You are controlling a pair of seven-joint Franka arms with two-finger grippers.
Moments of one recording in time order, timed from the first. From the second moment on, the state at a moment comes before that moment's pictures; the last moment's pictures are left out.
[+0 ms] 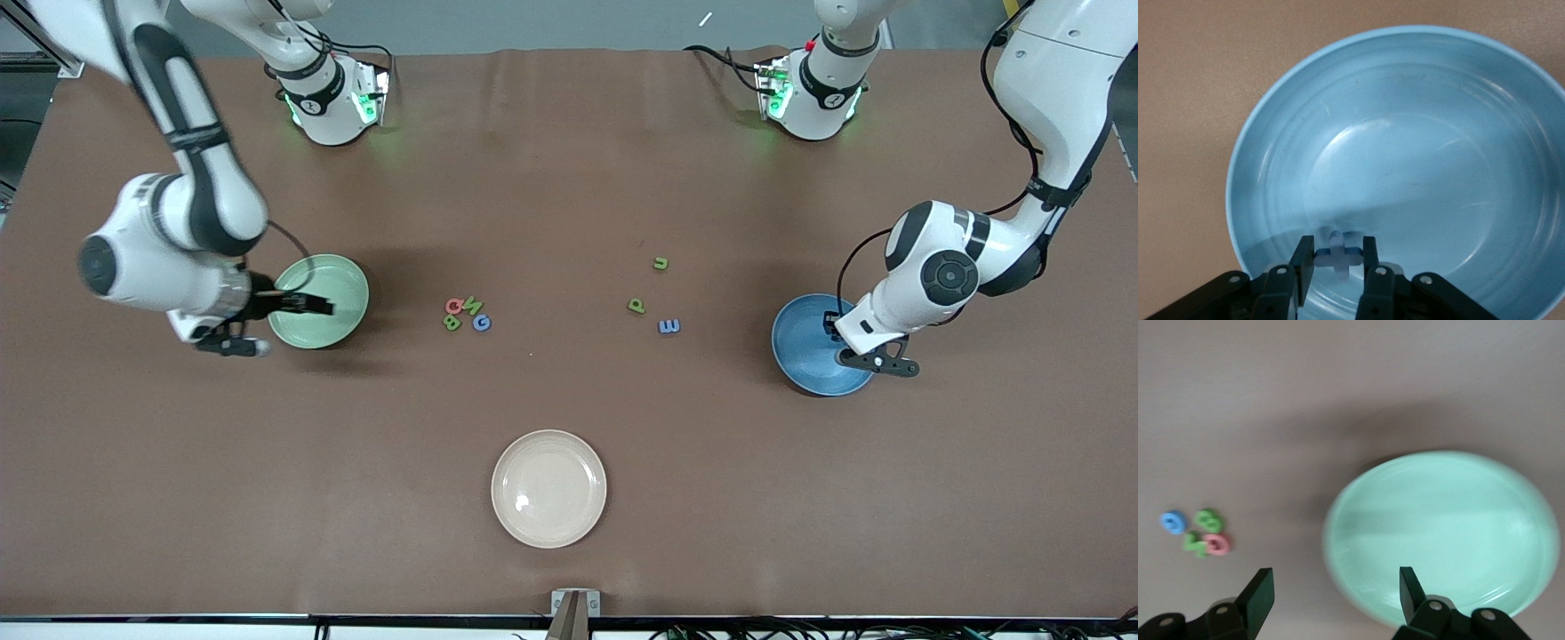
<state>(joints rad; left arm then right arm) 0.53 0.47 -0.58 -2.18 0.49 2.43 -0.18 0.10 0.20 0.01 -2.17 0.33 2.16 0.09</state>
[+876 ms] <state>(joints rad) 0.53 0.44 -0.79 -2.10 0.48 2.26 -0.36 0.58 0.33 0.00 -2.23 0.33 2.62 0.72</state>
